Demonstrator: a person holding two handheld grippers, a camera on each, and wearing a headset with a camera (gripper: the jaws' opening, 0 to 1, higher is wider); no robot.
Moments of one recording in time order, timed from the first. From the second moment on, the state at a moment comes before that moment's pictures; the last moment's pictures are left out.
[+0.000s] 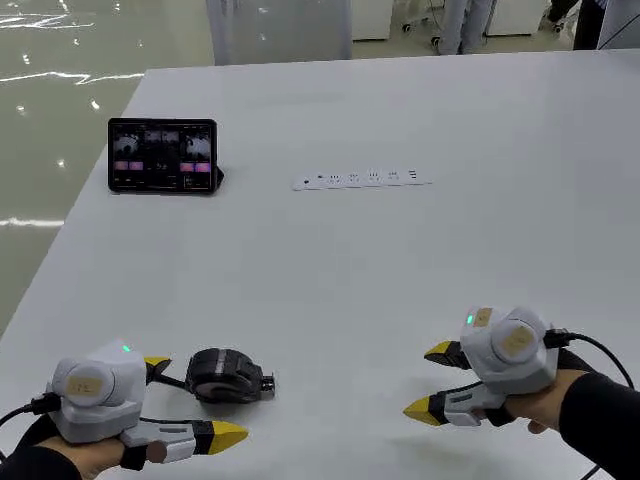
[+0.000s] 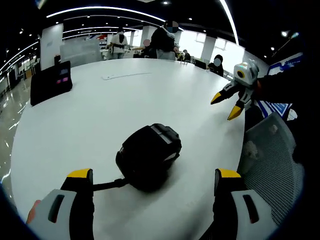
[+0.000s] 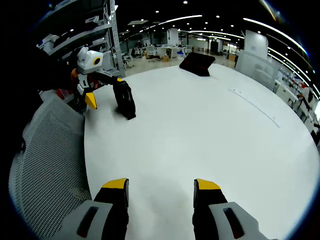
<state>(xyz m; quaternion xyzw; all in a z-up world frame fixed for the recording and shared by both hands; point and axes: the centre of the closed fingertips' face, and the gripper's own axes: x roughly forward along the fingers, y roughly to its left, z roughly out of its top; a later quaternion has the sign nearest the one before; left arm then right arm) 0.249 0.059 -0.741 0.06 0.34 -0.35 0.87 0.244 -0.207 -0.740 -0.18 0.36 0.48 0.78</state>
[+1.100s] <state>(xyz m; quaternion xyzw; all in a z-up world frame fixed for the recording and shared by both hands) 0.243 0.106 -0.720 0.10 0.34 -0.35 0.87 0.232 -0.320 -0.721 -0.16 0.35 0.42 0.82</state>
